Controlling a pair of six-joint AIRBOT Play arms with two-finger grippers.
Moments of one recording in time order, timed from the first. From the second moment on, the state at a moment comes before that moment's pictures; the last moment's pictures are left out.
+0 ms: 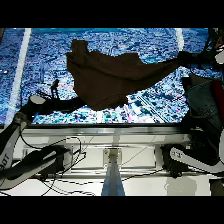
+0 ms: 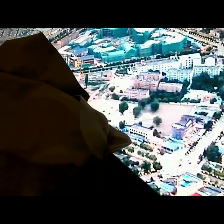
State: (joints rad) left arm -0.02 -1.12 0.47 0.64 -0.84 -1.15; right arm -0.20 -1.26 1.21 -1.18 0.92 1.40
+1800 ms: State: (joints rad) left arm 0.32 -0.46 1.28 0.64 -0.46 -1.01; right arm -0.21 -0.58 1.60 -1.02 0.81 1.39
